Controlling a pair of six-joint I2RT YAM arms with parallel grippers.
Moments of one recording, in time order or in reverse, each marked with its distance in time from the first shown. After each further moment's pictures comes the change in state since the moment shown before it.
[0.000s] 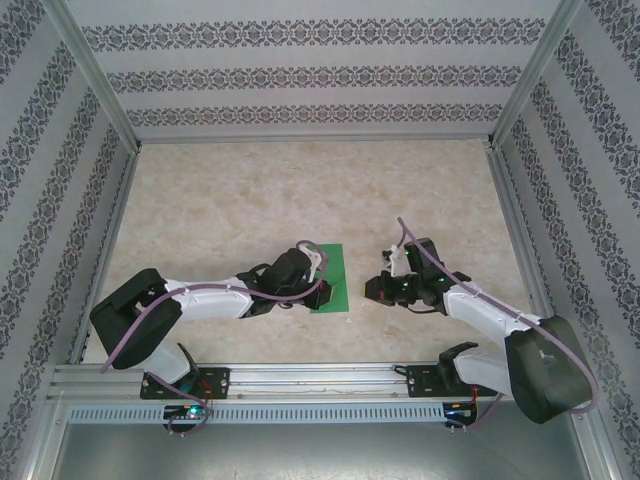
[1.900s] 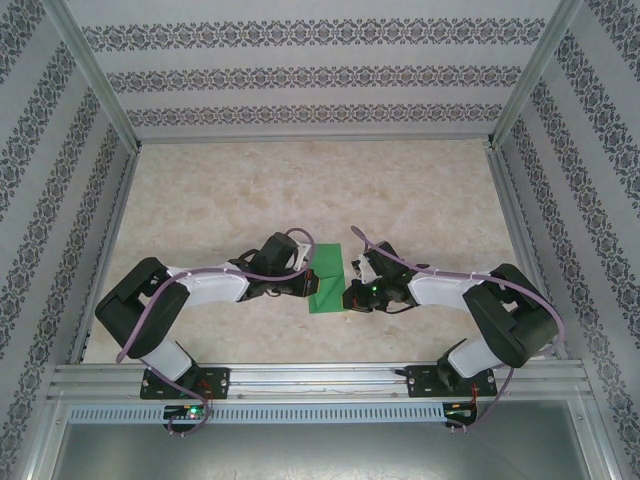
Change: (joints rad) left arm 0.164 0.070 0.036 -0.093 0.159 0.094; right arm 0.193 0.304 0.115 0.066 0.133 0.022
